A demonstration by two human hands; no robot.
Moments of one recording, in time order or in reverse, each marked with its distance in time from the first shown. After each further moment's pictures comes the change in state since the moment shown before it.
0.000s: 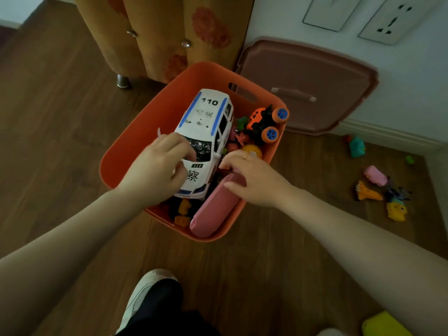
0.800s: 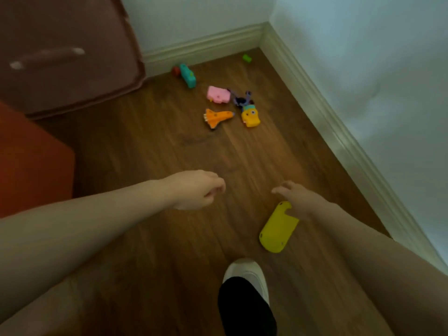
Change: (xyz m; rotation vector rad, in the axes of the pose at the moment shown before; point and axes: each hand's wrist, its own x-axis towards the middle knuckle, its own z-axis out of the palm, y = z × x) left_hand 0.110 0.311 0.255 0.109 -1.093 0.654; right_hand -0.408 0.266 0.066 0.071 -0.329 1.014
